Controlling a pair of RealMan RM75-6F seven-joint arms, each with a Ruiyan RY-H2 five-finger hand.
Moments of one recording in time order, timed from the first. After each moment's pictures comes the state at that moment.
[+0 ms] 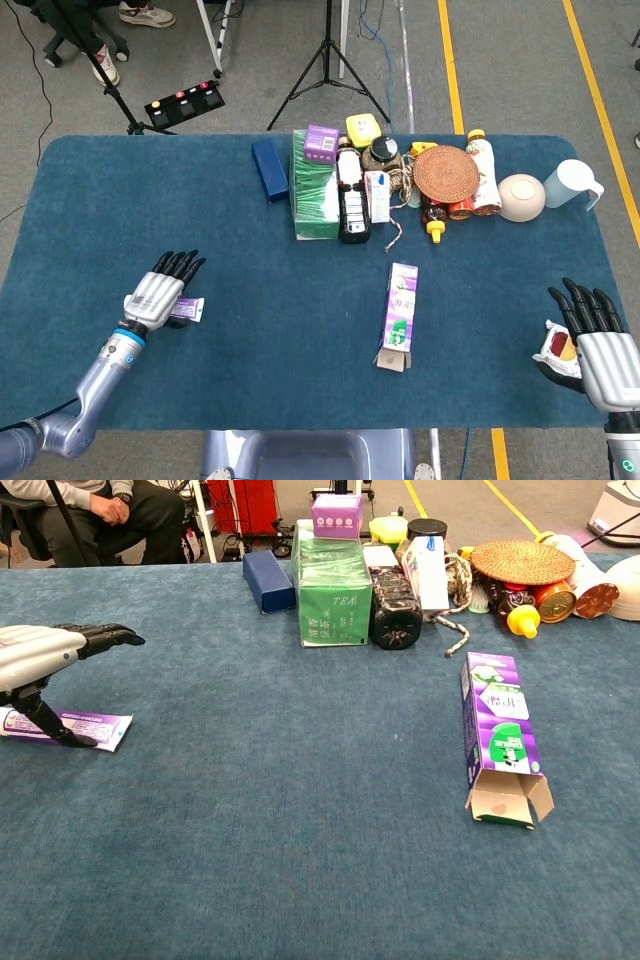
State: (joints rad) left arm -0.51 -1.49 -0.11 -1.37 1.34 0.98 0.26; right arm 0.07 -0.99 0.04 -1.73 -1.59 1.52 -0.05
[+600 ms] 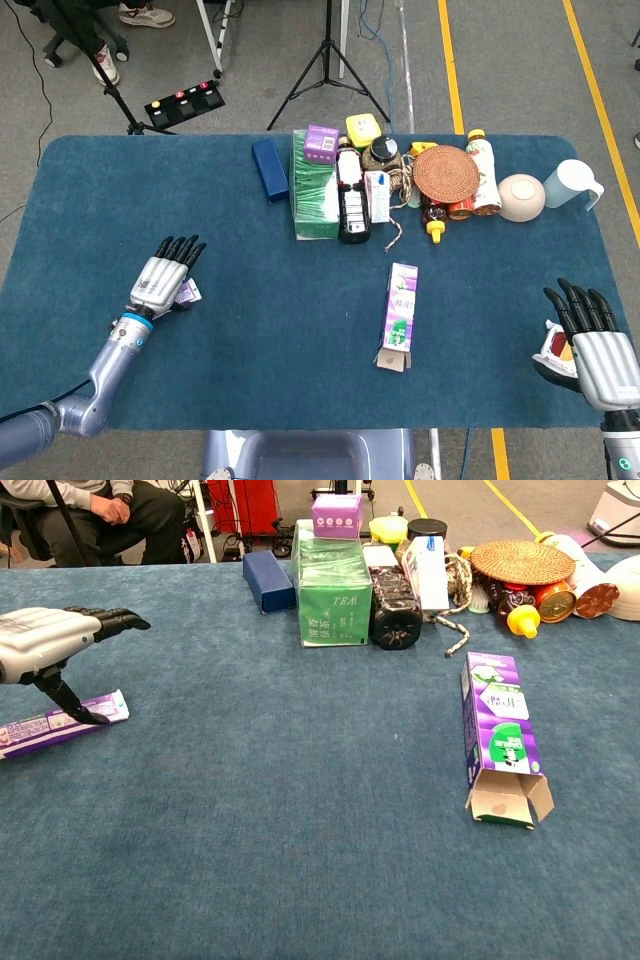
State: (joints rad) left arm -0.58 -1.54 -0.15 -1.27 1.25 0.96 0.34; right arm 0.07 -1.00 0.04 -1.73 -1.59 1.51 -0.06
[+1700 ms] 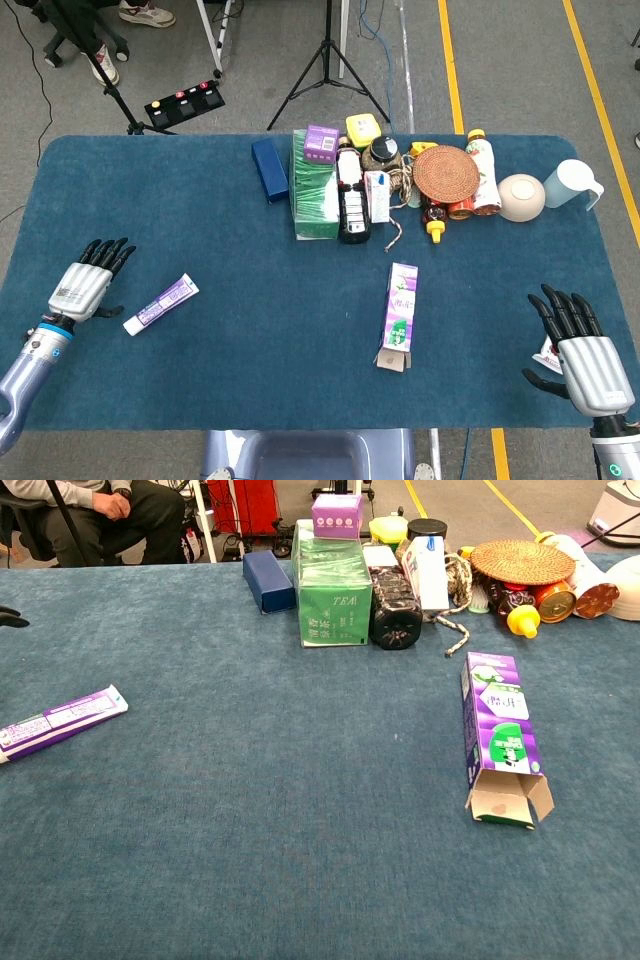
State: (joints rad) left arm -0.46 -1.46 0.03 -0.90 1.54 1.13 -0.20; right arm 0.07 -1.01 0.02 -1.75 -1.64 1.51 -0.08
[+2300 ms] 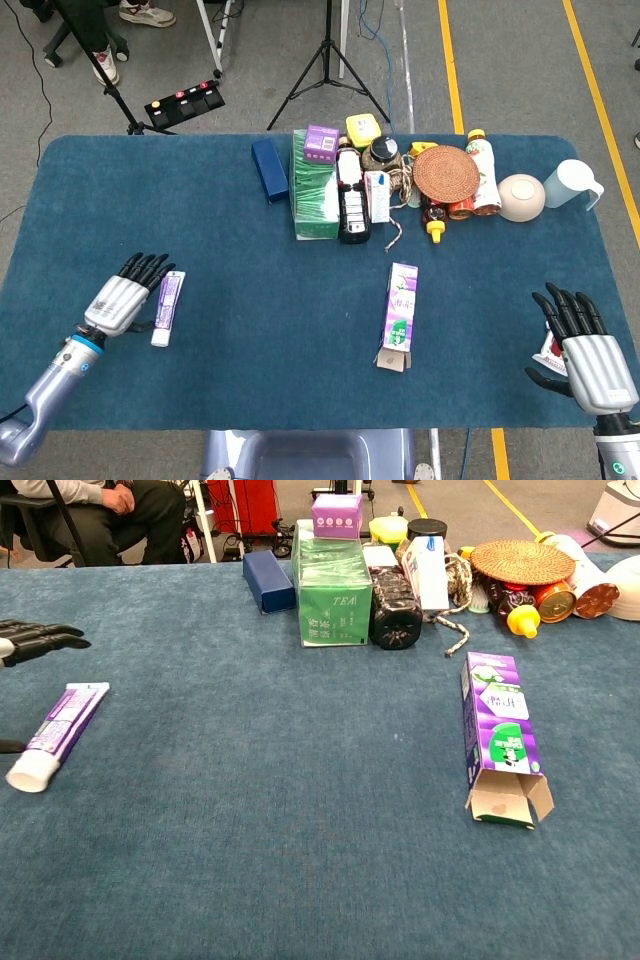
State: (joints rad) left arm -0.48 -1.45 0.05 -1.10 1.60 1.16 -0.06; right arm 0.08 -1.00 0.02 -1.74 -1.62 1.50 -0.05
